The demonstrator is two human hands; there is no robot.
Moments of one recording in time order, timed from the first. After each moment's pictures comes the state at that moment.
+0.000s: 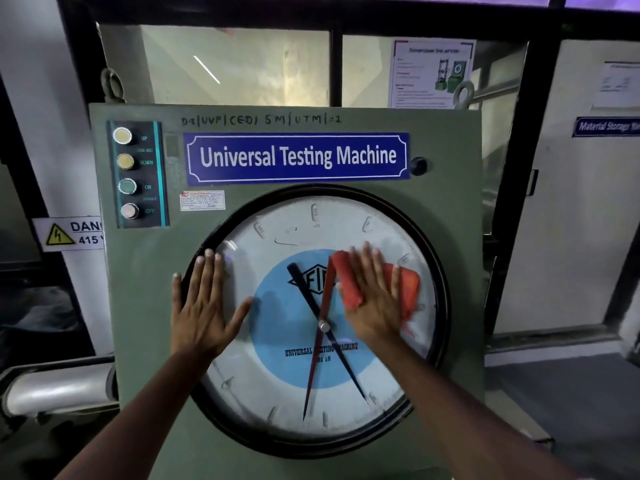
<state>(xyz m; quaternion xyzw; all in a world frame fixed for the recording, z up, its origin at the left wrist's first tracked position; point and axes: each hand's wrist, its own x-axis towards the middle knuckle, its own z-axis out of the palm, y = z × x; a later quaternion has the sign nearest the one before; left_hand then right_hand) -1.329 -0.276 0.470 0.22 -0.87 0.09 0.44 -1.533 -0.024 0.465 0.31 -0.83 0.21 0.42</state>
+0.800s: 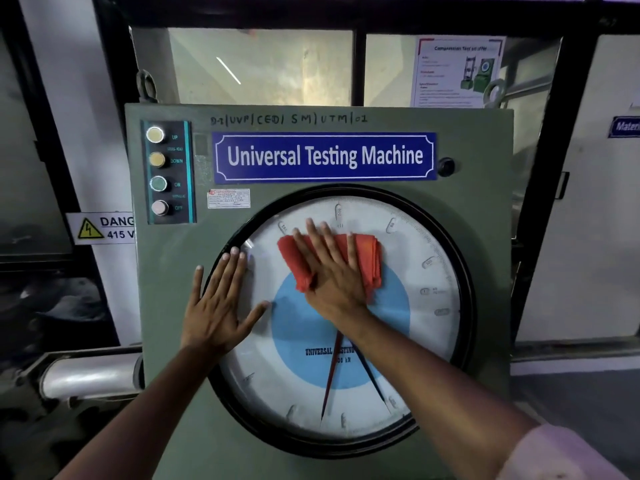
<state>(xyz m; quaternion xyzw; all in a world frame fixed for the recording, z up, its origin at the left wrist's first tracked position) -1.321 -0.301 0.468 0.18 -0.86 0.16 0.46 -1.490 -0.113 0.516 0.43 -0.77 0.15 0.45</state>
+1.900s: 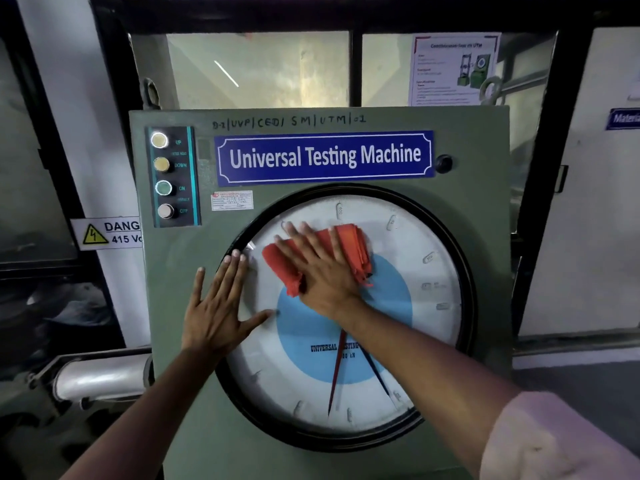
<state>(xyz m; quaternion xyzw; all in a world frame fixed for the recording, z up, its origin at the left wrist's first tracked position) -1.296 -0.284 0.485 0.21 -0.88 0.16 0.40 -1.482 -0.126 0.528 0.49 -0.74 0.08 0.46</state>
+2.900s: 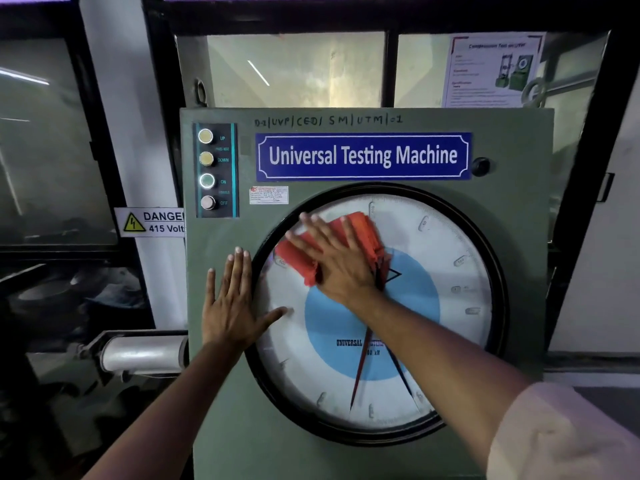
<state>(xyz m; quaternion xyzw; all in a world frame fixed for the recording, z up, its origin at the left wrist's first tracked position) -1.265 -0.282 0.479 0.29 -0.89 0.10 0.34 -1.461 -0.142 0.544 0.52 -0.74 0.02 0.43</state>
